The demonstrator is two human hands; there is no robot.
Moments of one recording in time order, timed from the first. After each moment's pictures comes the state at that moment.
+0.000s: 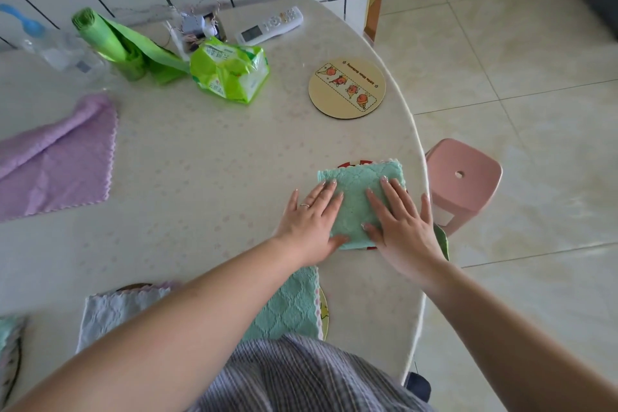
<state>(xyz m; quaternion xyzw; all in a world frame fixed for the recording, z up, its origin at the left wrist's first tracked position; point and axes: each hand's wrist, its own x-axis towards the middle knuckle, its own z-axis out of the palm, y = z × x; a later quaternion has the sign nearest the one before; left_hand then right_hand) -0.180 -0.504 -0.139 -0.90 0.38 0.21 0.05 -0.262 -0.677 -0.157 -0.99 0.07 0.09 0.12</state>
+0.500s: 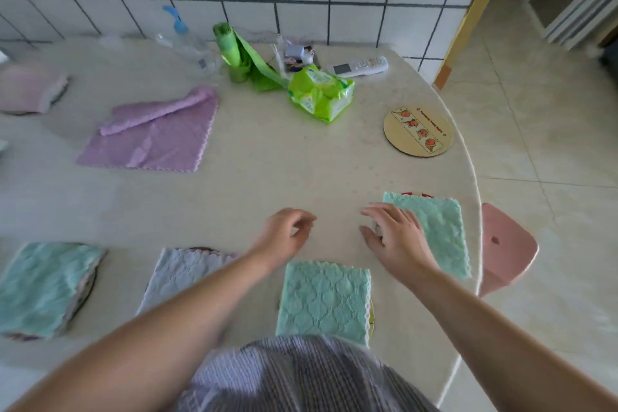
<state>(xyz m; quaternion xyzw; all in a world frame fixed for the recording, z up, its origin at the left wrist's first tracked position) -0.195 -0.365 -0.107 -0.90 0.09 0.13 -0.41 -0.232 -0.581 -0.095 -0.96 -0.04 0.03 0.27</state>
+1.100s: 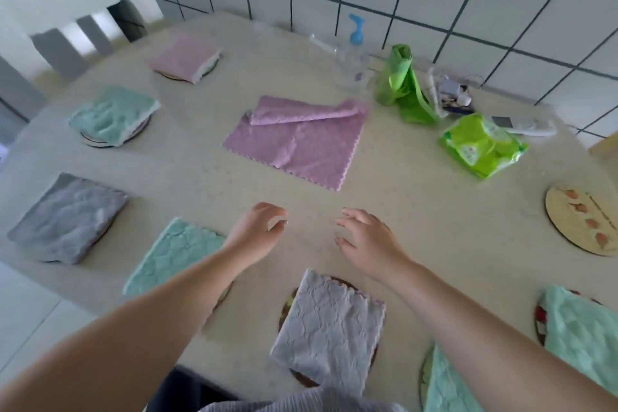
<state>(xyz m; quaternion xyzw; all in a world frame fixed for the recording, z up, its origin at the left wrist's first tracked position) -0.161 -0.069 -0.118 -0.93 -0.09 0.09 -0.34 -0.131 -0.287 -0.091 -0.94 -0.20 0.19 0.19</state>
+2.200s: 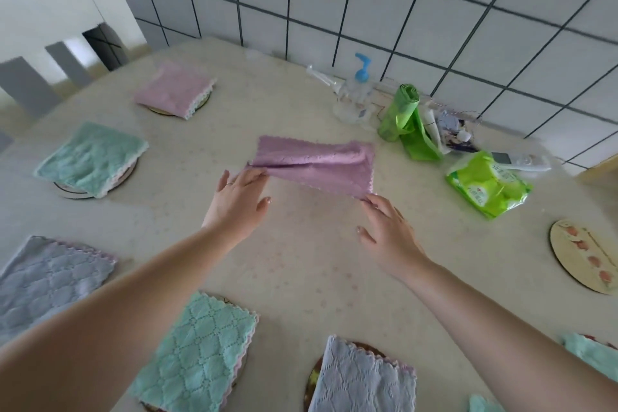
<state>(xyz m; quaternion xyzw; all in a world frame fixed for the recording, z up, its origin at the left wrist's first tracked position) -0.044 0.023 -0.096 -0.99 0.02 -0.03 -0.17 -0.047 -0.244 -0.064 -0.97 -0.15 0.09 0.16</state>
